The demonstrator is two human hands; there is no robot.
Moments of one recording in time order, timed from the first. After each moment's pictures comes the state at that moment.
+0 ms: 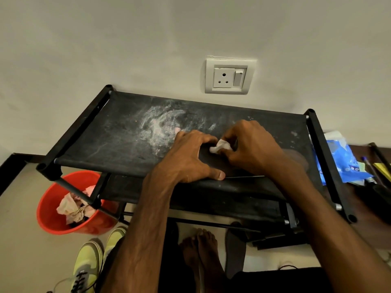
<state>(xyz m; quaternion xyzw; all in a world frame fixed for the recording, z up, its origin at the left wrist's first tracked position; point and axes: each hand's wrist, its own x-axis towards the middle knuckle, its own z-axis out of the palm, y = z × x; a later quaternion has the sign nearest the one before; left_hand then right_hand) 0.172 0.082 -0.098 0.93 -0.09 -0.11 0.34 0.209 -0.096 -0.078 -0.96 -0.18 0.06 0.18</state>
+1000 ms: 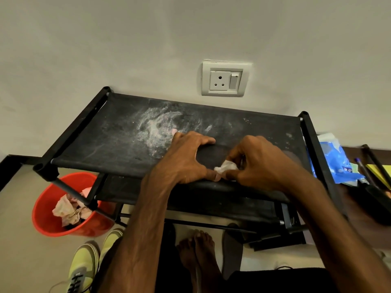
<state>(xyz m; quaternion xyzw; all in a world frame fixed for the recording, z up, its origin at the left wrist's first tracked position) 0.171 0.078 -0.096 0.94 -0.10 -0.09 0.30 0.184 -0.119 -0.068 -0.95 -0.21 0.15 0.18</state>
